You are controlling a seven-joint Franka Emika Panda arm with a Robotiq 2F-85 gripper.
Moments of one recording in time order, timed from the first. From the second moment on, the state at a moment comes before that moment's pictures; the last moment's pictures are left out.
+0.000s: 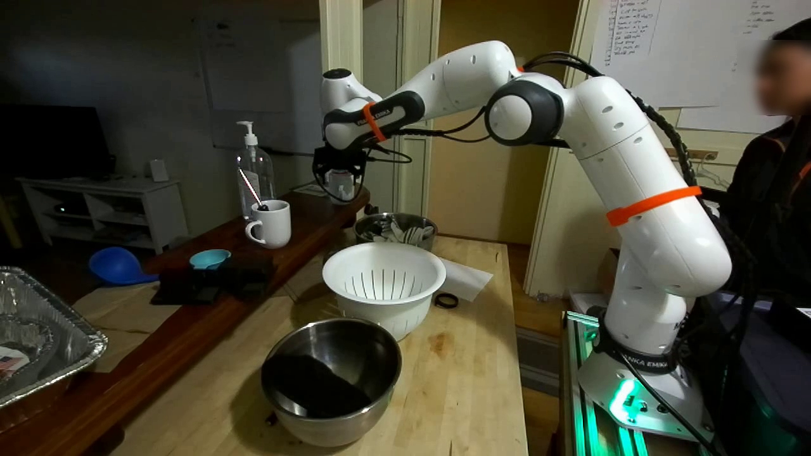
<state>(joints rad) -0.04 0.66 -0.21 -1.21 -0.25 2.21 0.95</state>
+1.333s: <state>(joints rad) -0.08 0.72 -0.21 -1.15 -0.17 2.20 0.91</state>
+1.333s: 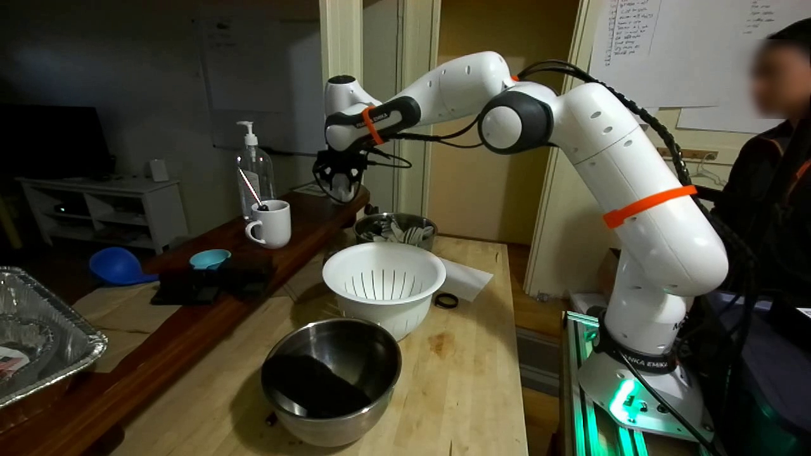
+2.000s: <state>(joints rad) -0.08 0.74 -0.21 -1.13 -0.17 2.20 0.90</state>
